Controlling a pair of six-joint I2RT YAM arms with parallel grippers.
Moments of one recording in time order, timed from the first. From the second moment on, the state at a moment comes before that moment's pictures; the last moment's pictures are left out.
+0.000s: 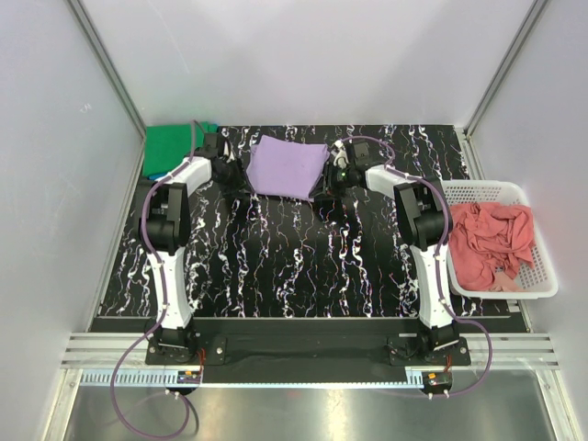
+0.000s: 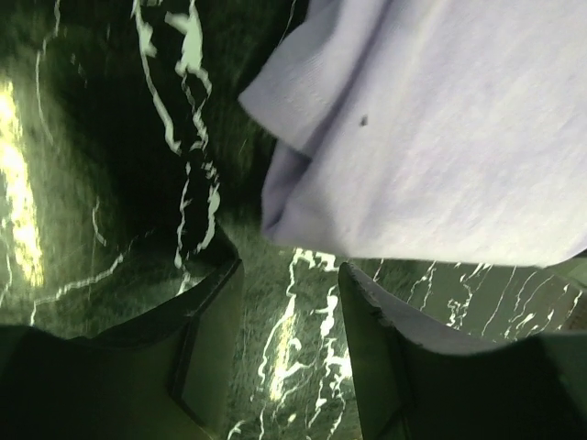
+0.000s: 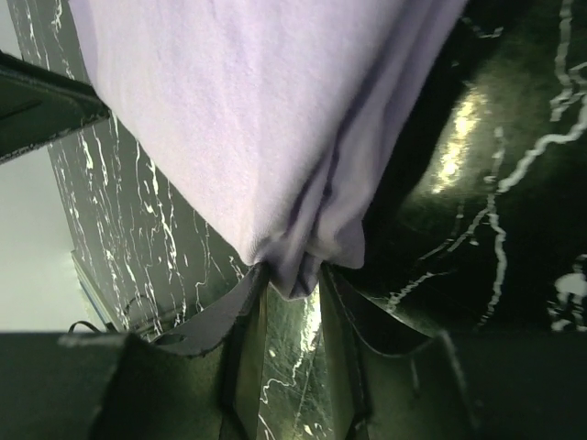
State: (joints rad) left arm -0.11 2.17 1.63 -0.54 0.31 -0.46; right arm 0.31 2.33 1.68 -0.22 -0.65 0.53
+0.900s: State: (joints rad) left arm -0.11 2.25 1.73 -0.52 0.31 -0.35; right arm 0.32 2.33 1.68 -0.21 -0.67 0.54
